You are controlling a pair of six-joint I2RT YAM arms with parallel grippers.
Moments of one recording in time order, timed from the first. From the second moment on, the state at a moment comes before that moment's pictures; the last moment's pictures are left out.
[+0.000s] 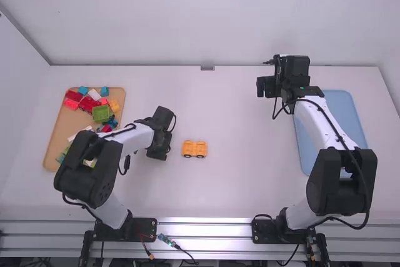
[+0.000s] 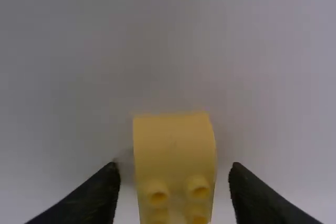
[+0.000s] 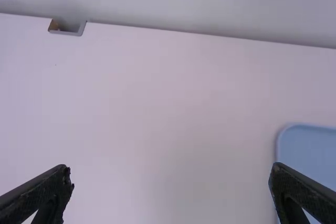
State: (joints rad) left arm -0.29 1.71 0.82 -0.48 -0.06 -1.72; right arm 0.03 1.66 1.24 -0.36 -0.13 -0.11
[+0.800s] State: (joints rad) left arm -0.29 1.65 1.02 -0.81 -0.04 -1.42; right arm 0.03 1.66 1.24 -0.35 -0.13 -0.10
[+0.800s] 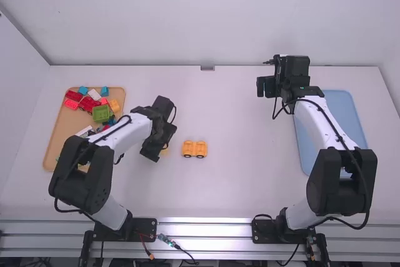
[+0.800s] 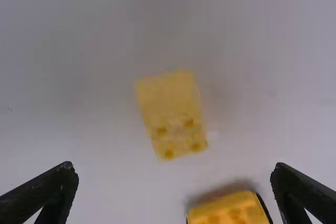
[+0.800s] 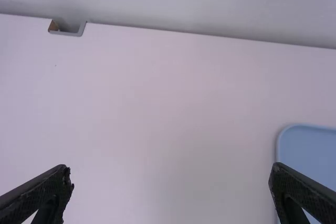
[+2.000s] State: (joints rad) left arm -0.23 1.64 1.25 -0.78 0.37 1.21; right arm 0.03 1.66 1.24 -0.47 -0.52 -0.38
